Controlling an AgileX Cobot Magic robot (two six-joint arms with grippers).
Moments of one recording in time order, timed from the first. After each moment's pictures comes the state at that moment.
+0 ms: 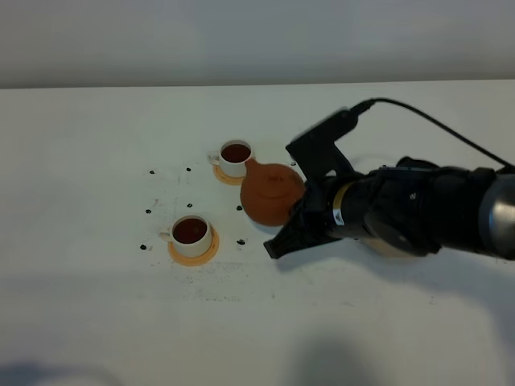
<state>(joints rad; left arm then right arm) 0.09 0.00 -0.45 0.09 1.06 -0.04 0.78 1.76 -0.96 -0.31 0.19 0.32</state>
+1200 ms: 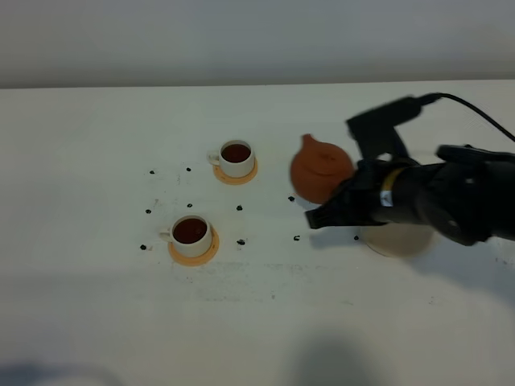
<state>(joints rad) 0.09 0.00 -0.45 0.09 1.06 -0.04 0.63 1.67 -0.88 -0.27 0.18 0.37</state>
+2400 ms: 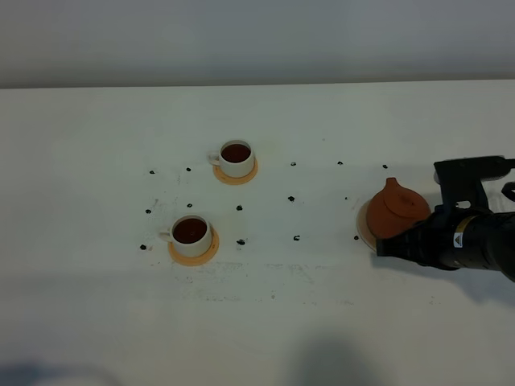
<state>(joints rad) 0.09 0.00 -0.45 0.09 1.06 -0.04 0.41 1.67 -0.64 -0.24 0.04 0.43</state>
